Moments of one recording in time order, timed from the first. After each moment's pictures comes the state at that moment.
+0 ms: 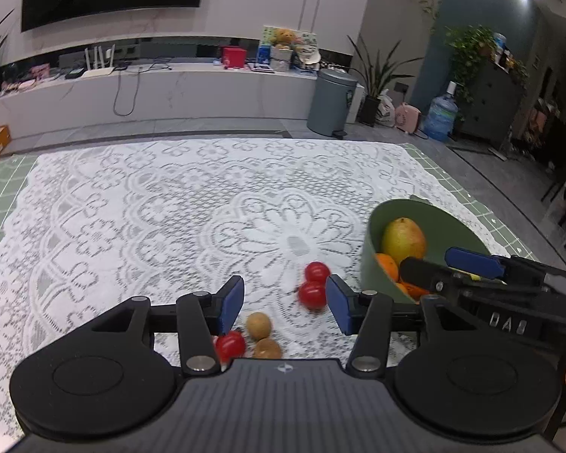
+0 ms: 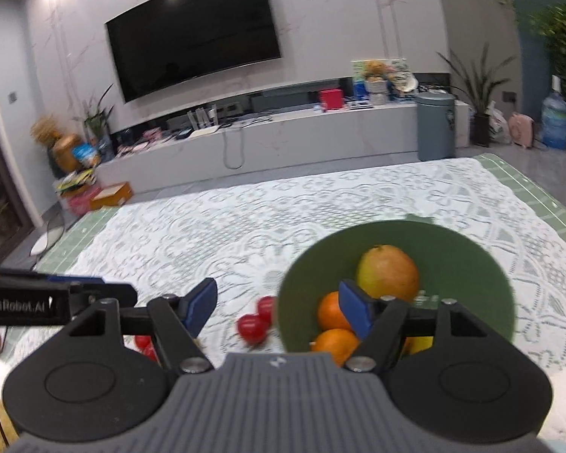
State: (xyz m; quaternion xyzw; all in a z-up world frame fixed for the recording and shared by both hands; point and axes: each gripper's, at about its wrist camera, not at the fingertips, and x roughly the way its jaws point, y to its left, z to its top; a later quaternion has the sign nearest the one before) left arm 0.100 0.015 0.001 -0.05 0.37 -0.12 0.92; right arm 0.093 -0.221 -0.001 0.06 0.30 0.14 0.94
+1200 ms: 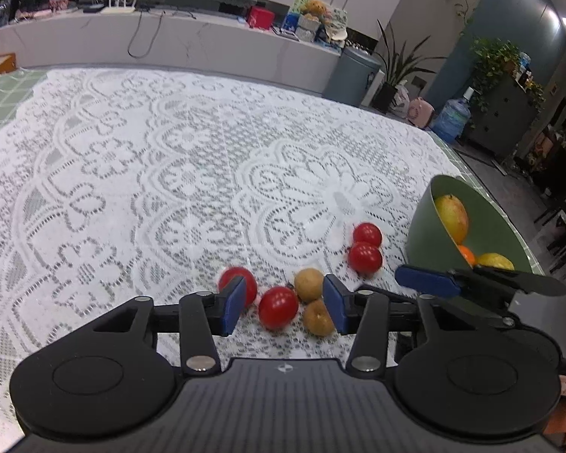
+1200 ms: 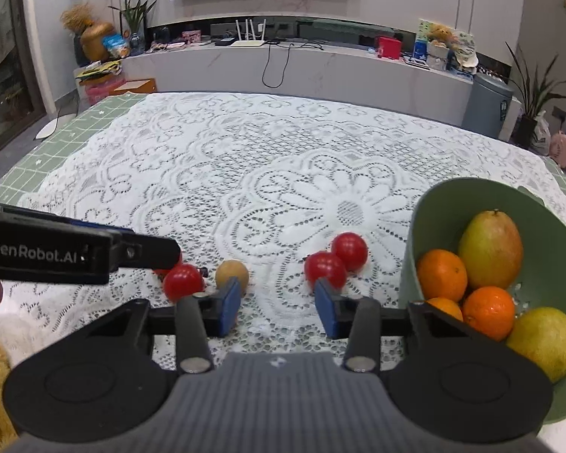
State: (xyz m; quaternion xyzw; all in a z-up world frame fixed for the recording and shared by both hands) left arm 0.114 0.066 -0.061 -0.13 0.42 -0.12 0.89; right arm 0.120 -0.123 -0.057 -0.07 0.39 0.19 0.90
